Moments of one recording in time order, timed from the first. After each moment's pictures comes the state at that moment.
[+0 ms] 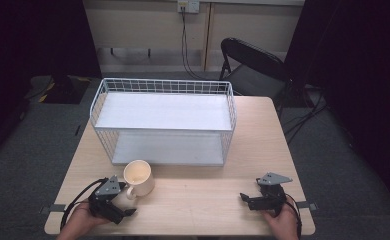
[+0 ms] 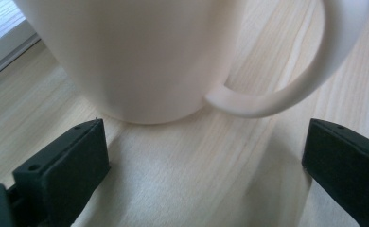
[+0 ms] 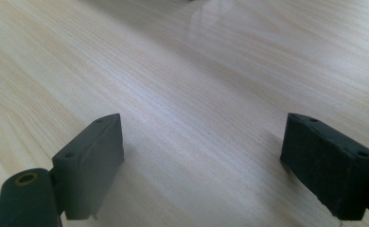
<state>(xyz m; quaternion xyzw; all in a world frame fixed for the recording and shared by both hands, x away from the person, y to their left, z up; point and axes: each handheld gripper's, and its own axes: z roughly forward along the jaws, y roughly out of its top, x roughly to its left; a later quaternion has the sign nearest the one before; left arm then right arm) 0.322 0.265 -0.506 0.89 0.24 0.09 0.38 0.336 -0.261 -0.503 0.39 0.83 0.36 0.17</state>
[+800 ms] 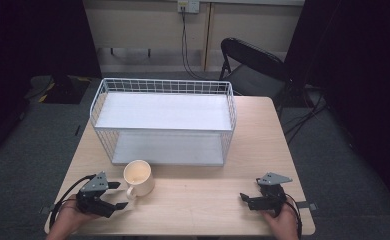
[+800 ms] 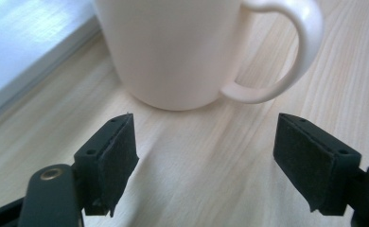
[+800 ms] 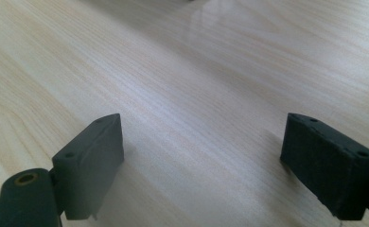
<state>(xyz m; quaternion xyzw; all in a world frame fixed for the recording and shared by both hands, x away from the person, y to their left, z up) 0.320 0.292 -0.483 0.88 0.25 0.09 0.40 0.336 -0.261 -0.503 0.39 0.83 0.36 0.17</state>
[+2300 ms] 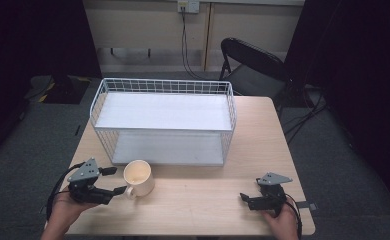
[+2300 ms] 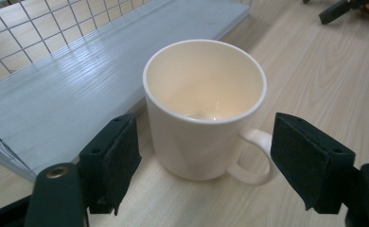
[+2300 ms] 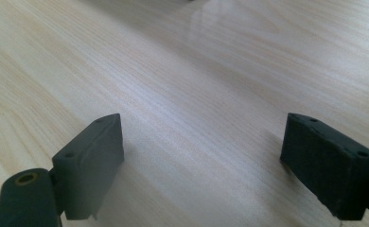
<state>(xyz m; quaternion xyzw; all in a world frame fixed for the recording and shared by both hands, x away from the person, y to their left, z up) 0.323 0.290 -0.432 0.83 0.28 0.14 0.46 0.336 -0.261 -0.503 0.39 0.83 0.36 0.17</state>
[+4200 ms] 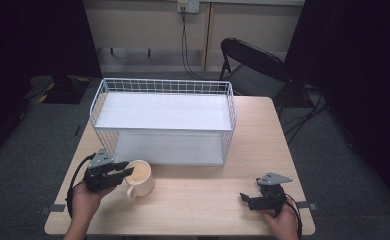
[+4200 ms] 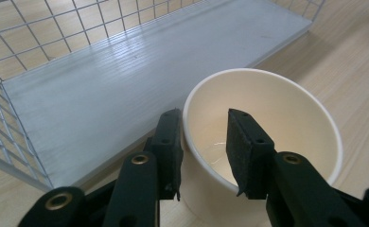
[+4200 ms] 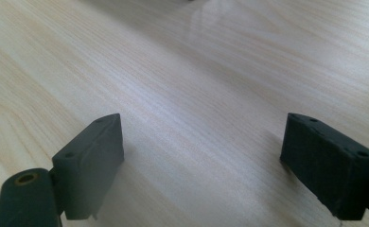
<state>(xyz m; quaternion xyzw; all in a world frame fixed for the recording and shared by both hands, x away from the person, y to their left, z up) 0.348 0.258 -0.435 0.80 0.38 0.17 0.43 0.337 -0.261 -0.503 0.39 0.83 0.36 0.17</state>
